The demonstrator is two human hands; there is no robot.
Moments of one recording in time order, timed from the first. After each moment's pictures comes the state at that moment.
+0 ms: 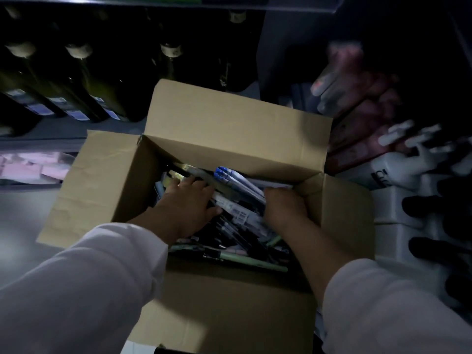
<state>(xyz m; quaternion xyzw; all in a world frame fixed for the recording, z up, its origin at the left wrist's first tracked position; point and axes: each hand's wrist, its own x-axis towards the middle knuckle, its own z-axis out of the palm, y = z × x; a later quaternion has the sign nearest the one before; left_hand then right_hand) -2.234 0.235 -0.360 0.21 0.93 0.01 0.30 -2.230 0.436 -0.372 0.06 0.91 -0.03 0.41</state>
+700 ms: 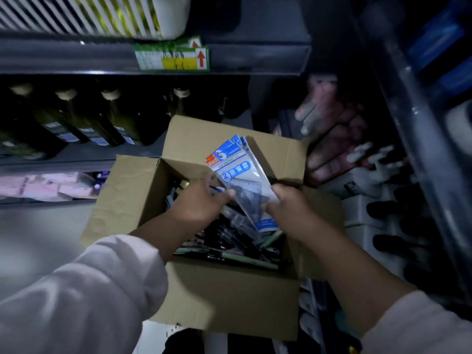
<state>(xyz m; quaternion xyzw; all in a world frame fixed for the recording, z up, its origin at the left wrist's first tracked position) -2.226 0.249 -0.266 -0.05 0.87 0.43 0.24 -2.207 0.441 -0.275 0.11 0.91 -0.34 0.22</state>
